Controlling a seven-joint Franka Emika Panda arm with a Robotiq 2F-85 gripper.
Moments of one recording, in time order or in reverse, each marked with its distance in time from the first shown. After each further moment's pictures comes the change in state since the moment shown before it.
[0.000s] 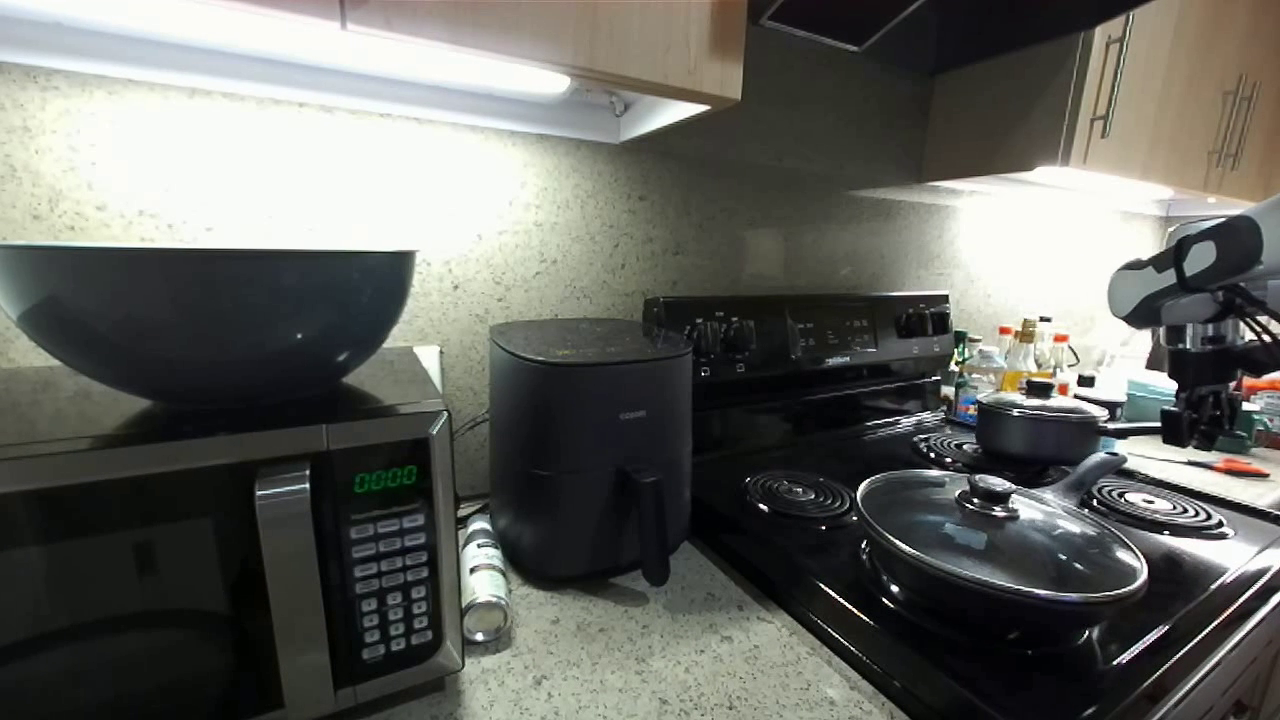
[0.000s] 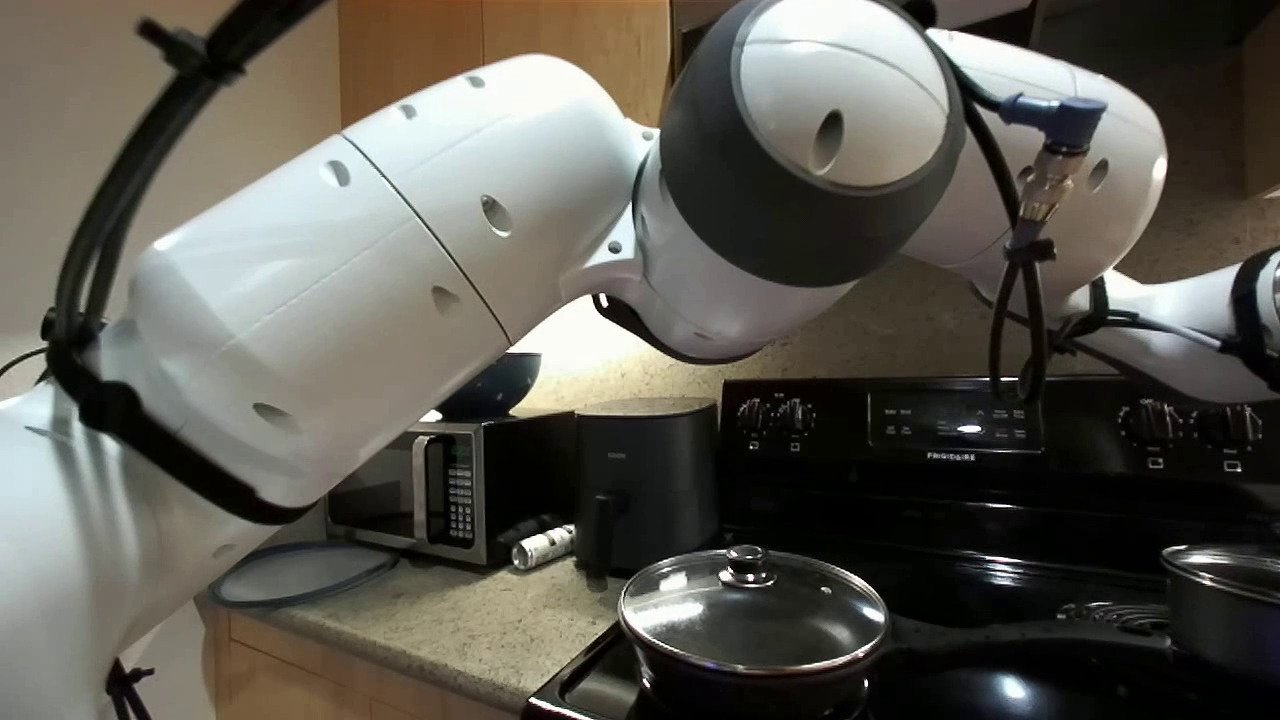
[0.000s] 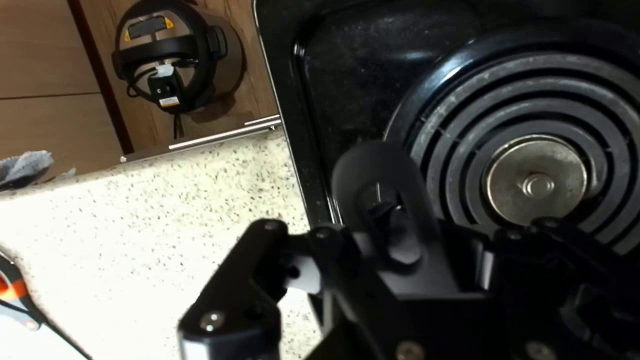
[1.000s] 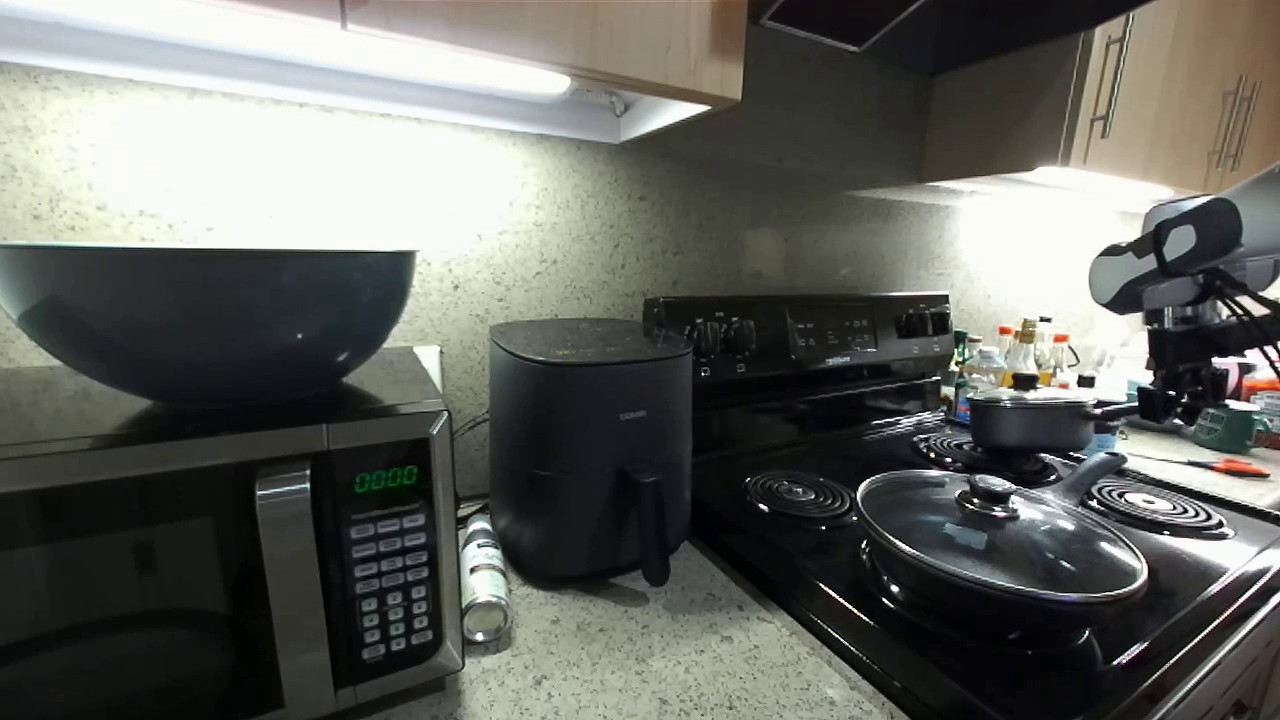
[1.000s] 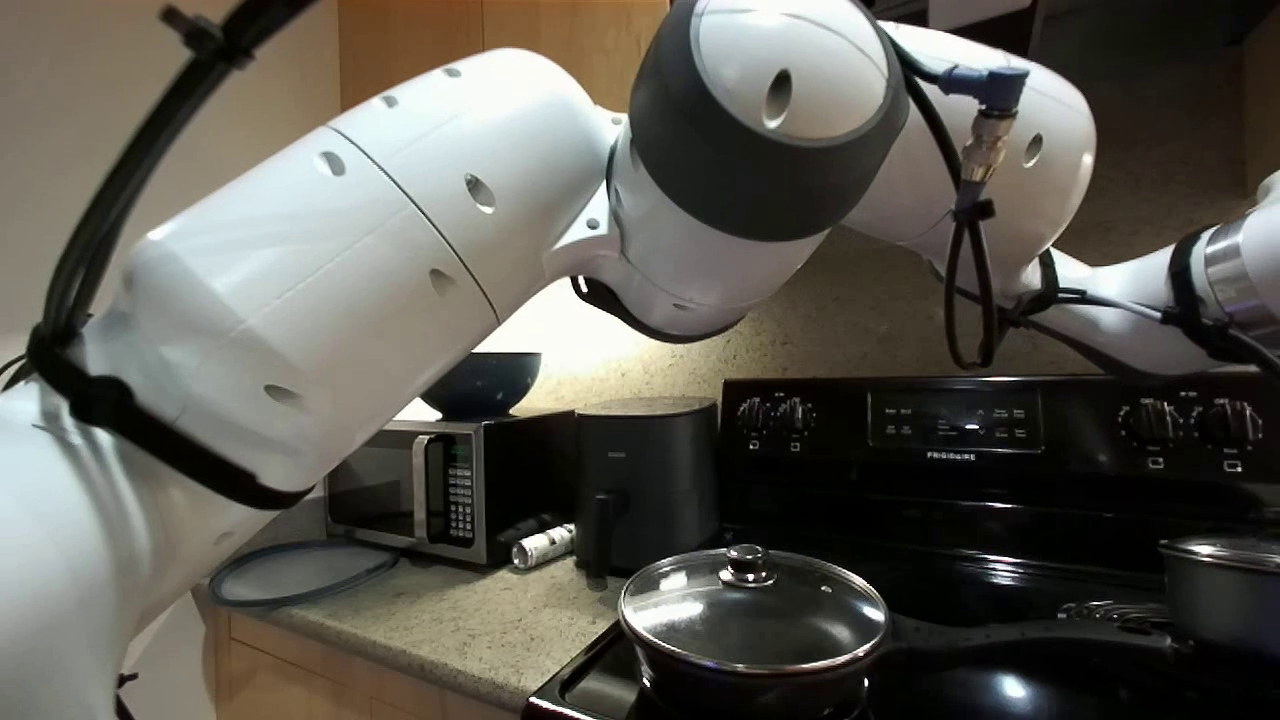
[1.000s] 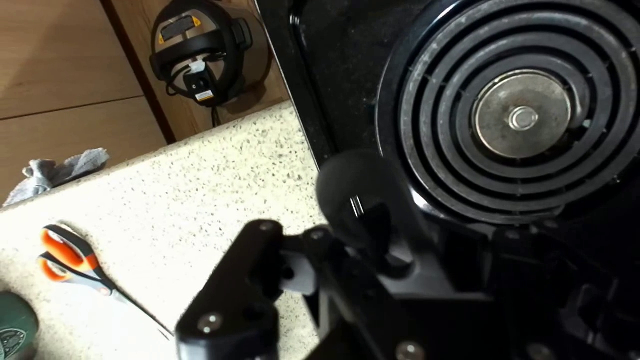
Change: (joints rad) arm 0.086 -0.054 -0.068 -0.048 -0.005 0.054 0.155
